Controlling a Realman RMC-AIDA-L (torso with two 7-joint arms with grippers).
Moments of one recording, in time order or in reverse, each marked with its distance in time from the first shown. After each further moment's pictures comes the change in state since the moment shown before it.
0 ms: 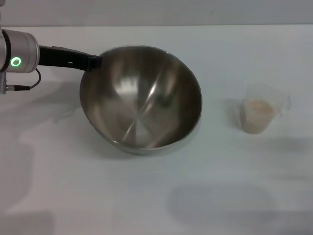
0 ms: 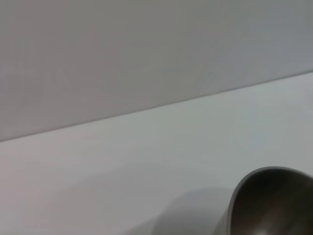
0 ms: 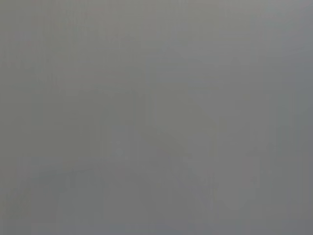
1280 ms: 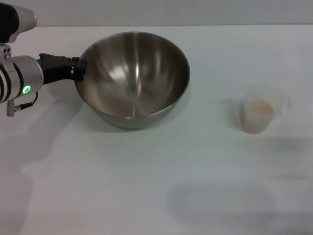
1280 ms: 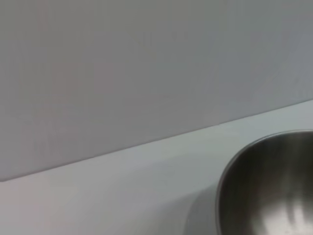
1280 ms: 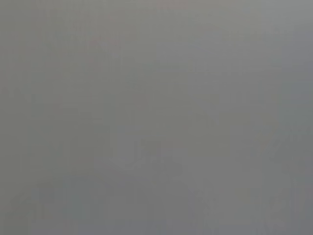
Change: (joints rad) left arm 0.231 -0.006 0.386 -0.101 0.069 0.521 -0.117; right arm 0.000 0.000 0.000 0.008 0.002 -0.024 -0.023
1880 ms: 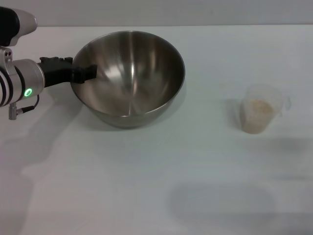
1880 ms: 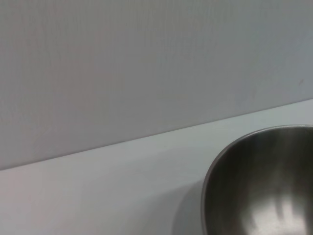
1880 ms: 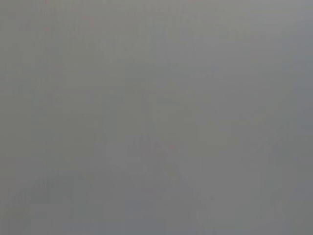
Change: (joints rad) left arm 0.004 -0.001 0.013 0.017 0.000 0.014 -0.018; right arm -0.003 0.002 0.000 0.000 0.006 0.000 0.000
